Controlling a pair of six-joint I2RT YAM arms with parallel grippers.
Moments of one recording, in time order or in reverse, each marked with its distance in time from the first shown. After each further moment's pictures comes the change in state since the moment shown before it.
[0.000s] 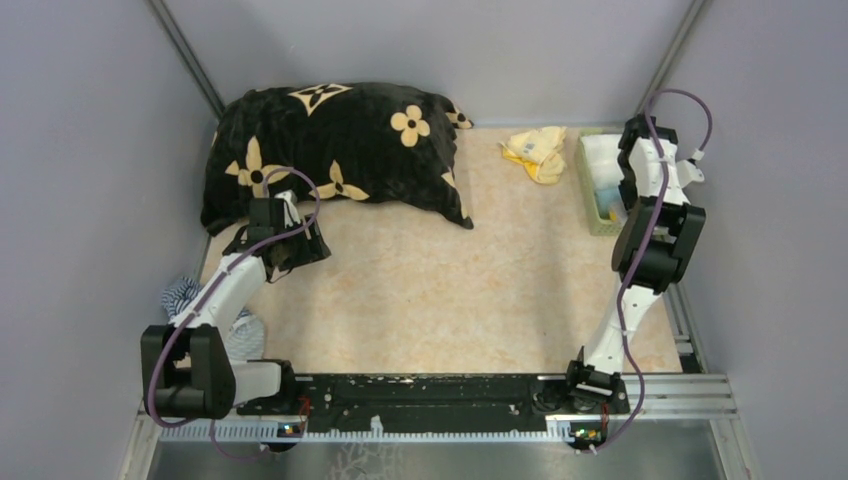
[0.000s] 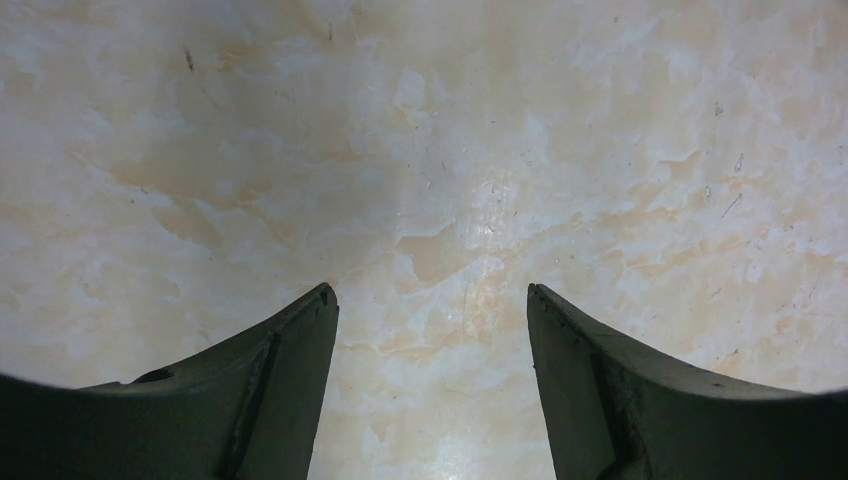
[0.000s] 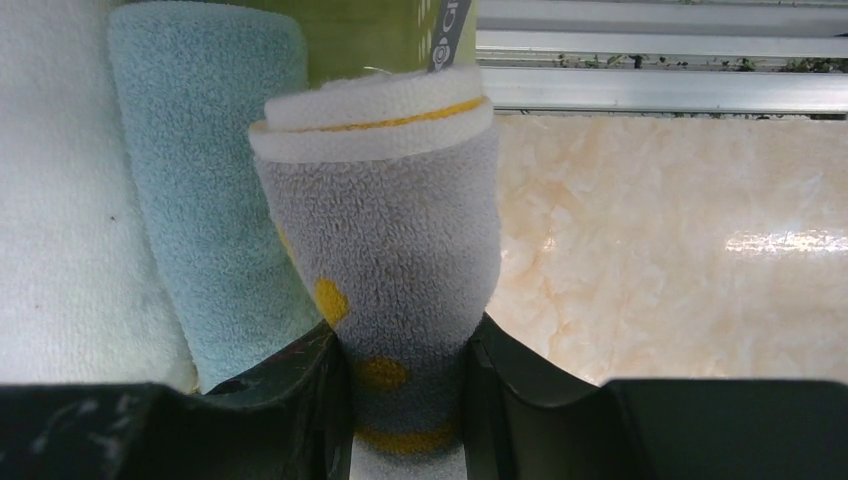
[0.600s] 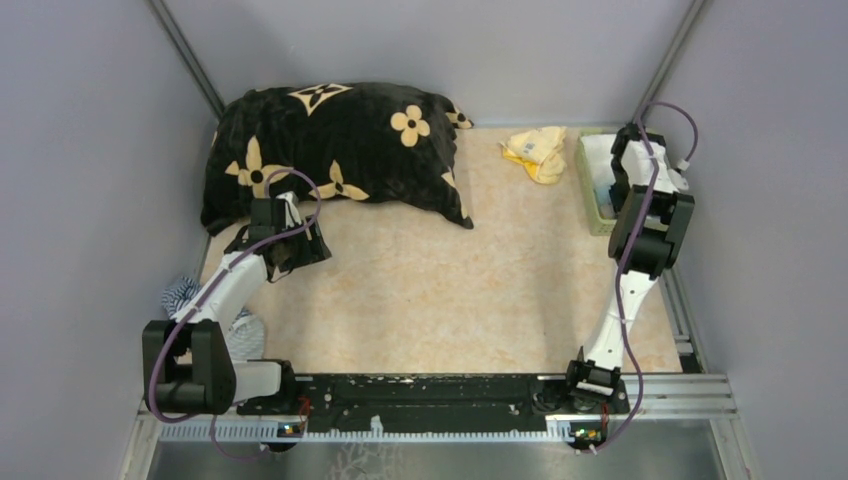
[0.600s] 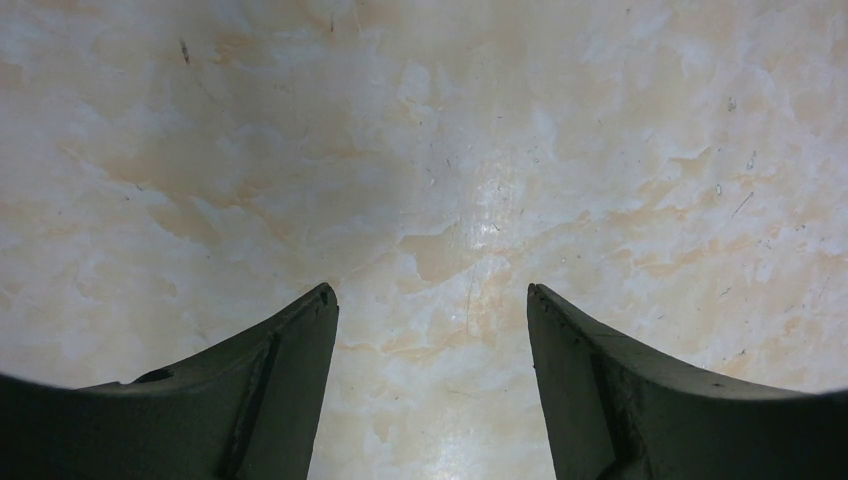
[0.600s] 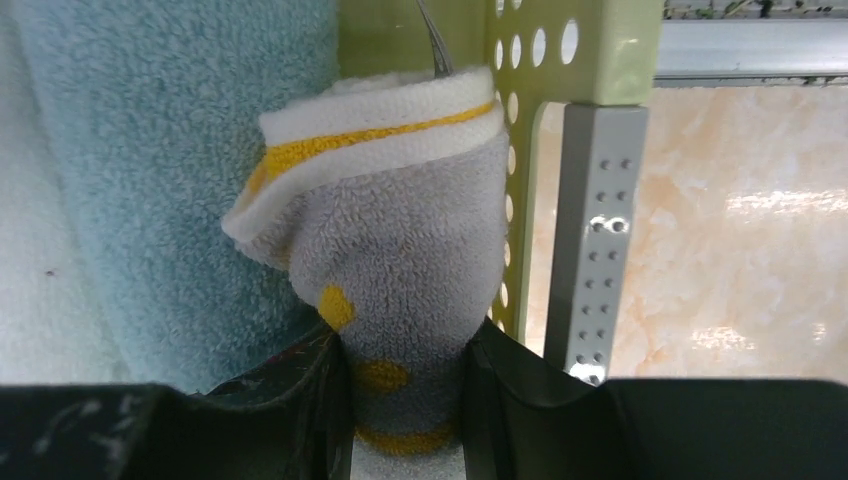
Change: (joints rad) left arm 0.000 0.024 0.000 0.000 0.000 0.000; right arm 0.000 0.169 0.083 0.032 -0.059 0.042
